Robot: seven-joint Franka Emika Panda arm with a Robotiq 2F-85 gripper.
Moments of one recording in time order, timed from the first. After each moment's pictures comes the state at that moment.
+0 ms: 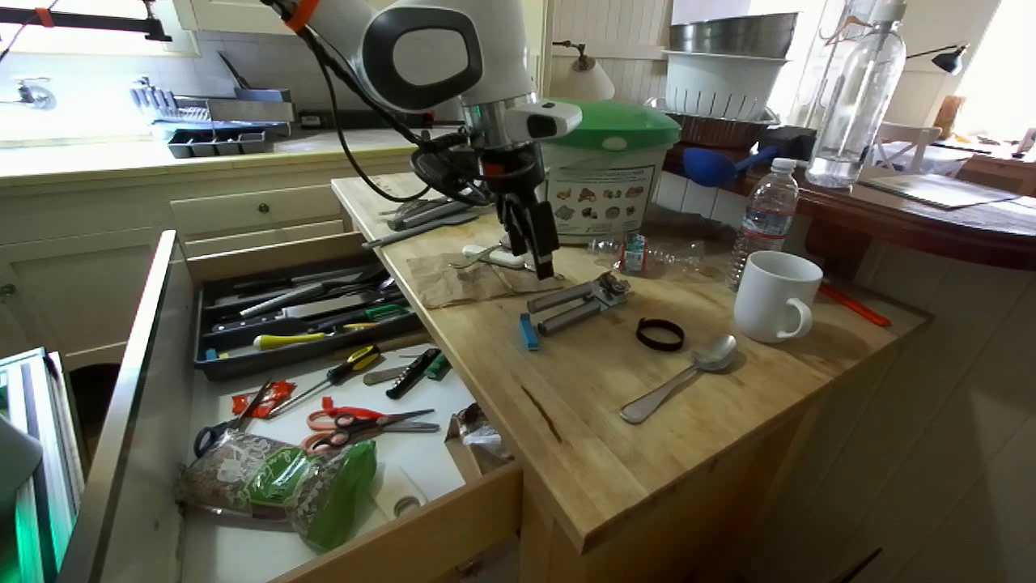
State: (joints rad) arm -0.20 0.29 -0.25 -1.99 -0.05 2.51 0.00
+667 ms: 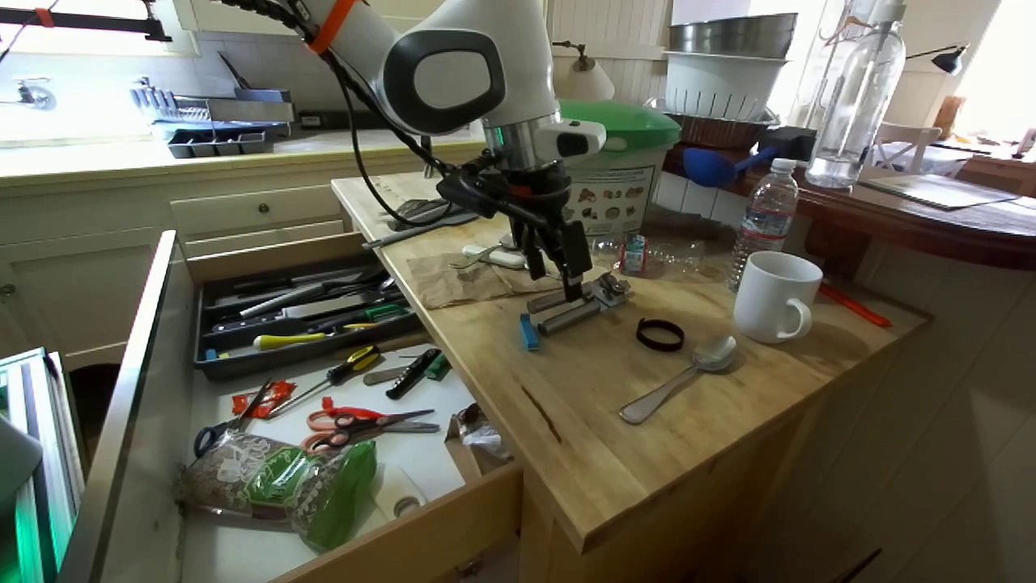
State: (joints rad) arm -0.26 0.36 -0.25 -1.94 -0.08 2.53 -0.13
